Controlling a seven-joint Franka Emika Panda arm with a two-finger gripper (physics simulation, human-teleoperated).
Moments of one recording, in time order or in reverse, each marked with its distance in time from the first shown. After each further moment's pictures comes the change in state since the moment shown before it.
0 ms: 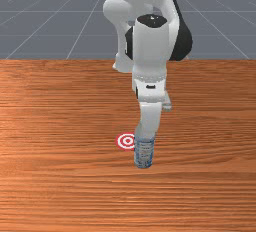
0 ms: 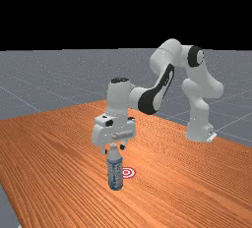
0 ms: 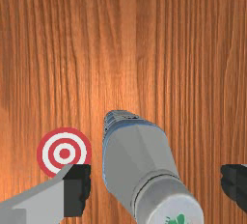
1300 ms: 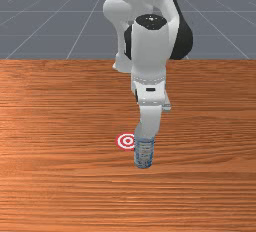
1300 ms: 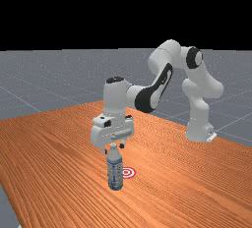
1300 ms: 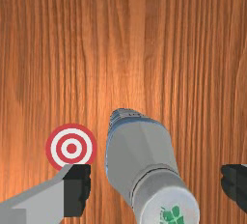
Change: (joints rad) arm -0.013 0.031 0.010 0.075 0.005 -0.107 -0.042
